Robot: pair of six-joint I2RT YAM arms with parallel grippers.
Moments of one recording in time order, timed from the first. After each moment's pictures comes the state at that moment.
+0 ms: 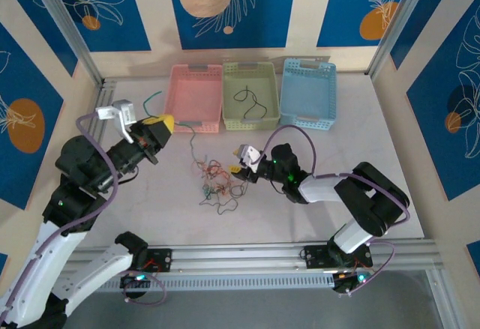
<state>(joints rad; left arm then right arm) -0.53 0.70 1.11 -0.34 0.22 -0.47 0.69 1.57 0.51 0.79 -0.40 -0.33</state>
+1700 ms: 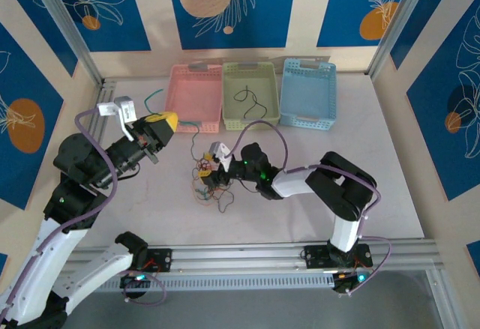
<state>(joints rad) -0.53 0.72 1.12 -0.29 0.29 -0.49 0.88 1.80 0.76 0.85 -0.40 -0.03</state>
